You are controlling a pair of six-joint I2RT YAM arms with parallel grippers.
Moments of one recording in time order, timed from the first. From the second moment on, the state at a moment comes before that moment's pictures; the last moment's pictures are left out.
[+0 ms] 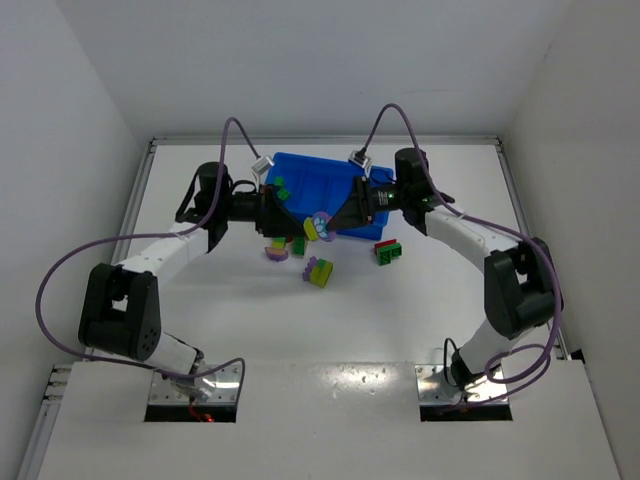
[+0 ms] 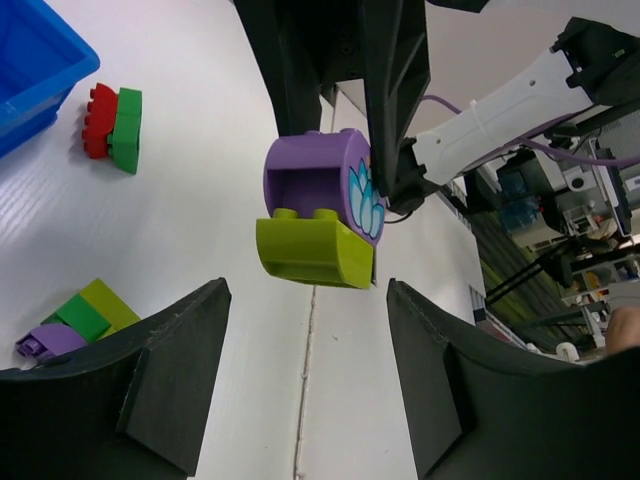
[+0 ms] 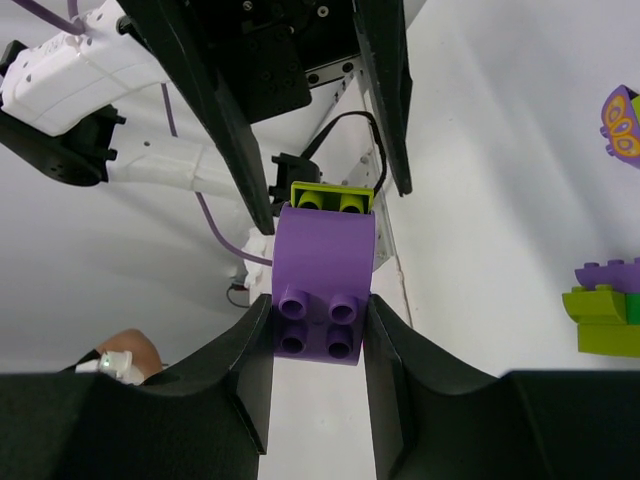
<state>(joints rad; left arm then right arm) -0.22 1.47 0.93 0.28 1.29 -0.53 0.36 1.66 1.09 0.18 -1.24 0.68</state>
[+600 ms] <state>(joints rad) -0.25 1.48 0.93 0.25 1.29 -0.52 0.39 1.70 1.11 0.20 -1.26 0.68</state>
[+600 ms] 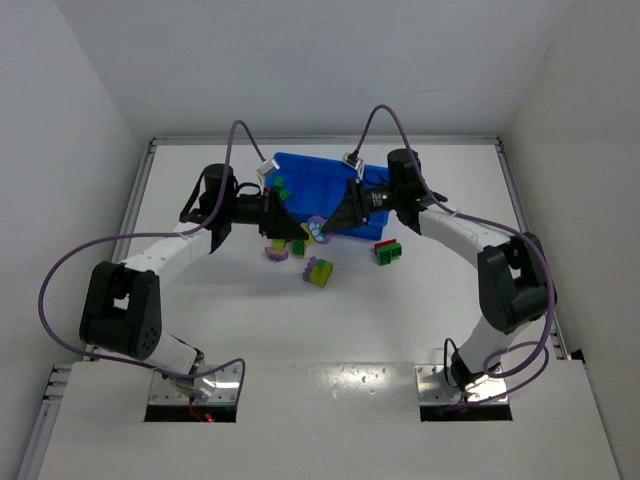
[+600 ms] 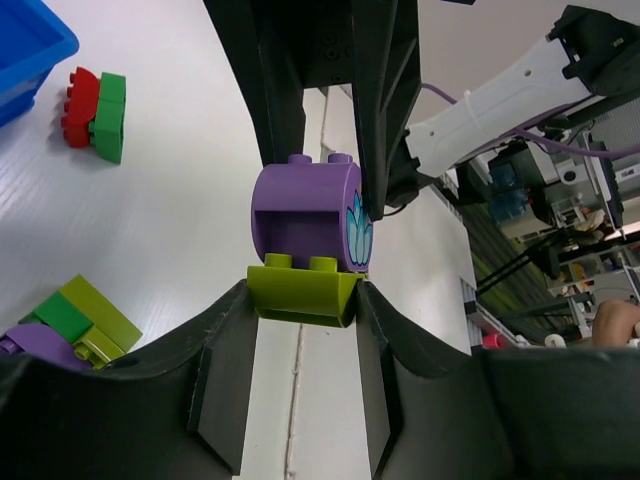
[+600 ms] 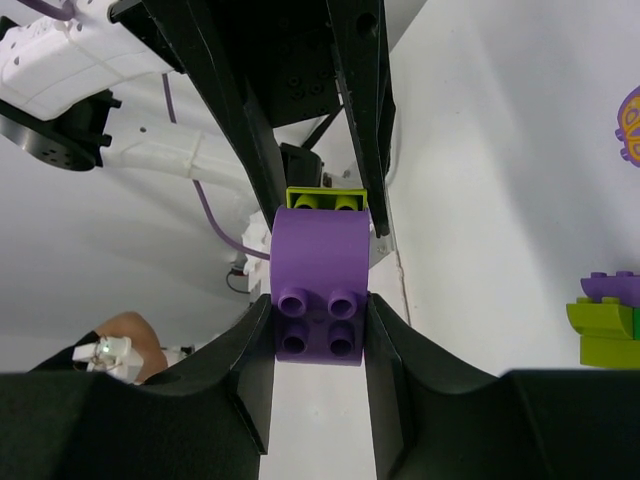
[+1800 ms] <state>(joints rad) -0.45 1.51 1.14 -0.09 0.21 -0.03 0.17 1.60 1.28 -0.34 -0.62 0.14</state>
